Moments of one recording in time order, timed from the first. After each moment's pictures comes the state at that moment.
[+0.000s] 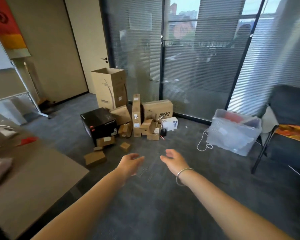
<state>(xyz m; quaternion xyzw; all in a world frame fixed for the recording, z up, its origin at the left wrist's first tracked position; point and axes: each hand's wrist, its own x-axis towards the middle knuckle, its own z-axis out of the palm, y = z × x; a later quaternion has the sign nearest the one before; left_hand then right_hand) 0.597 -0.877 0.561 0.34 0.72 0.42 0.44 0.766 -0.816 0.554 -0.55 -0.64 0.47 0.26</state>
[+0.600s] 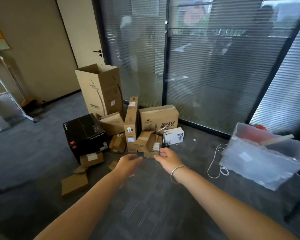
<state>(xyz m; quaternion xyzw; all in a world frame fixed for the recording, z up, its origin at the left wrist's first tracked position) 0.521 -0.384 0.522 0.30 0.74 0.40 0.45 0.677 -0.310 0.520 -0.52 -0.66 0.50 0.21</state>
